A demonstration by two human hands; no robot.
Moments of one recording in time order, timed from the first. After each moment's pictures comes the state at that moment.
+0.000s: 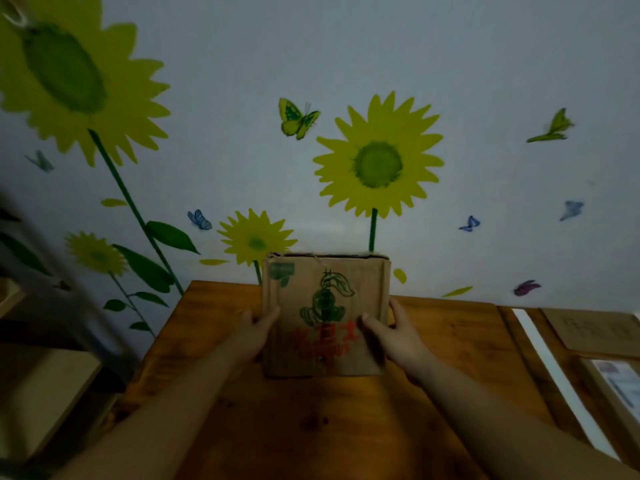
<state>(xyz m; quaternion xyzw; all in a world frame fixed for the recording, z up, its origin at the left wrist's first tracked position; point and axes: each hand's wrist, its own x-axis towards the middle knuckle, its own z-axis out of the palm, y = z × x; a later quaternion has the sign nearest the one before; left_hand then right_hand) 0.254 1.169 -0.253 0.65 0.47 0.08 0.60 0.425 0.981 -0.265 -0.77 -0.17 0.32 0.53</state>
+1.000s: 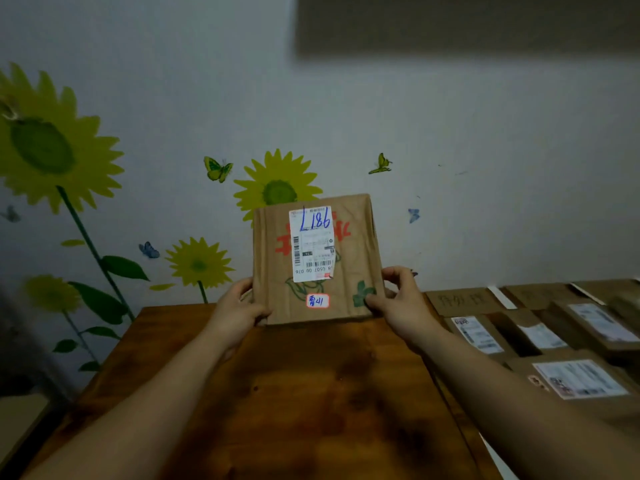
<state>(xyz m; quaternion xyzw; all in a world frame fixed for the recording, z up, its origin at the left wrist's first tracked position) 0.245 0.966 -0.151 0.67 0.27 0.24 0.65 0.387 0.750 -0.141 -0.72 -0.21 0.17 0.64</state>
